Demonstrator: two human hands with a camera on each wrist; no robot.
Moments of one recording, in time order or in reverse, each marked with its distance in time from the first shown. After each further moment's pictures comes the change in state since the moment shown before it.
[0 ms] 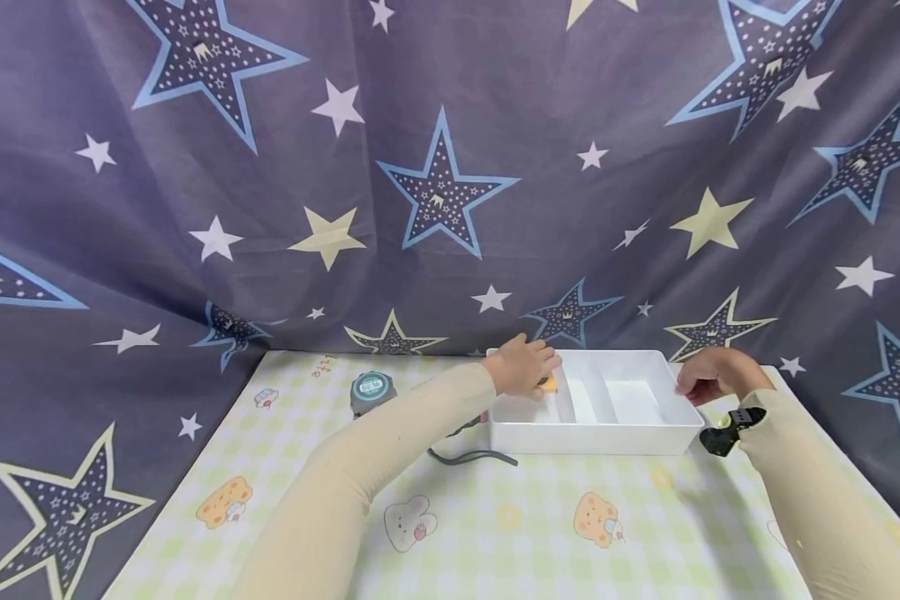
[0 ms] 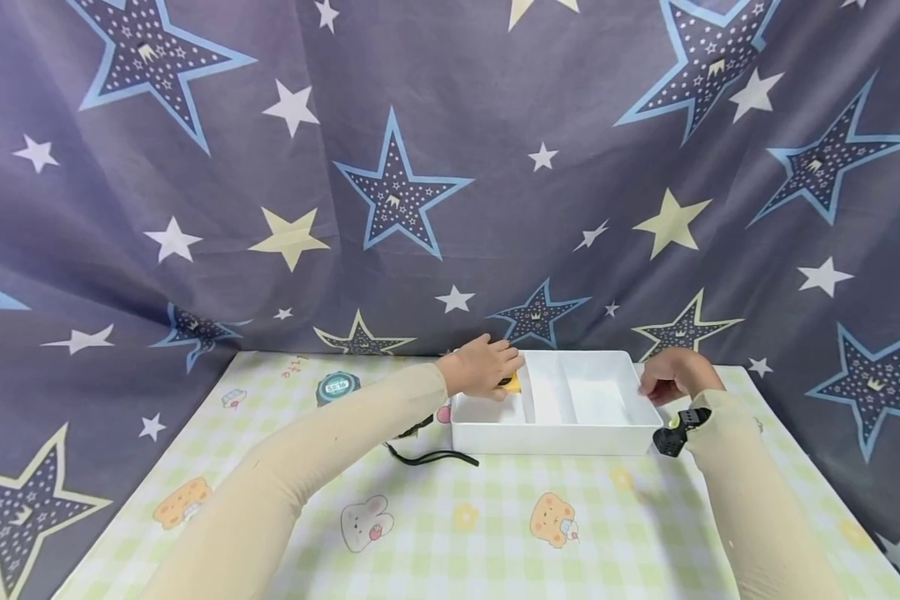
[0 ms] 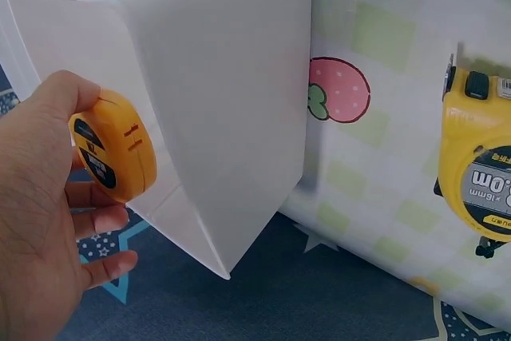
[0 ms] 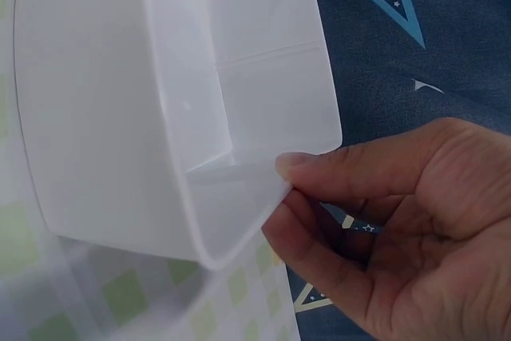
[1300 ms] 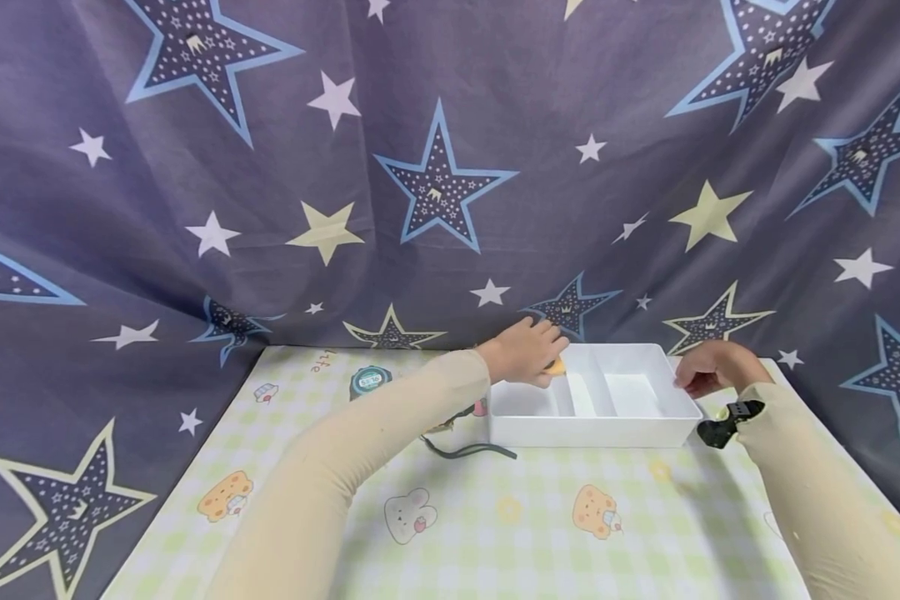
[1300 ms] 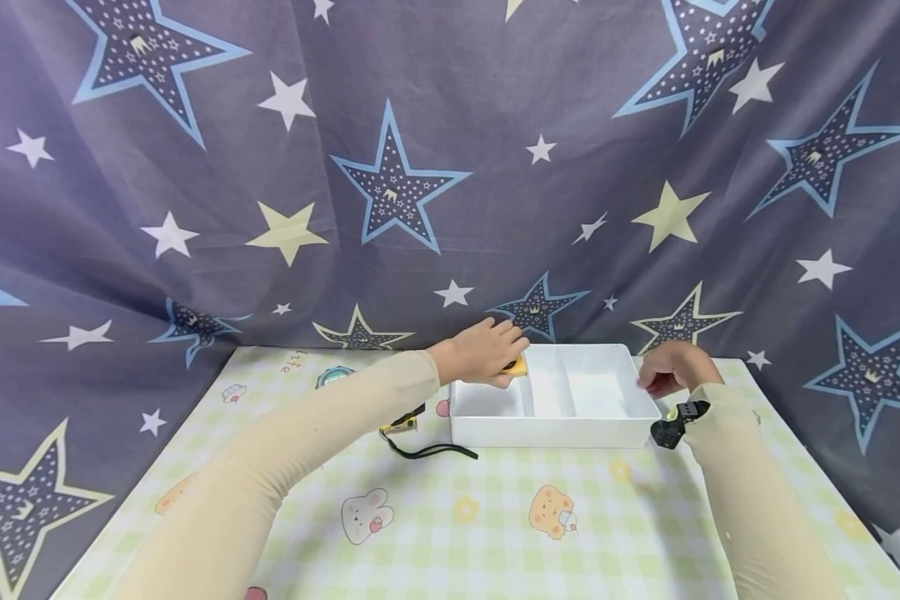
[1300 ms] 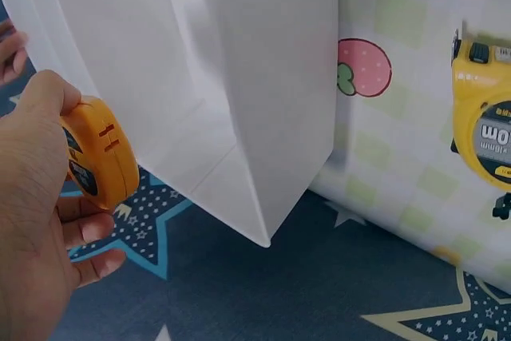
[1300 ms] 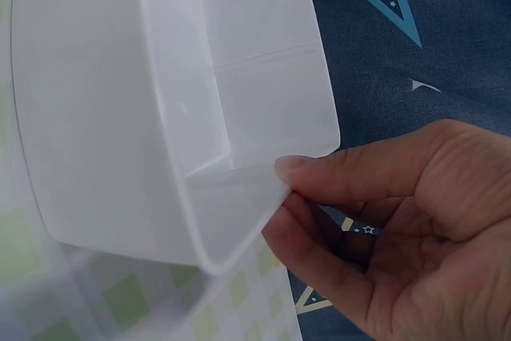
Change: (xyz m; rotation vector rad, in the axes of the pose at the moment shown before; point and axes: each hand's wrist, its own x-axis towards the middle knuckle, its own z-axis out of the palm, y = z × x) left_hand -0.013 -0.006 -0.025 0.025 0.203 -0.003; right_hand -0.005 -0.001 -0.001 0.028 -0.007 -0.006
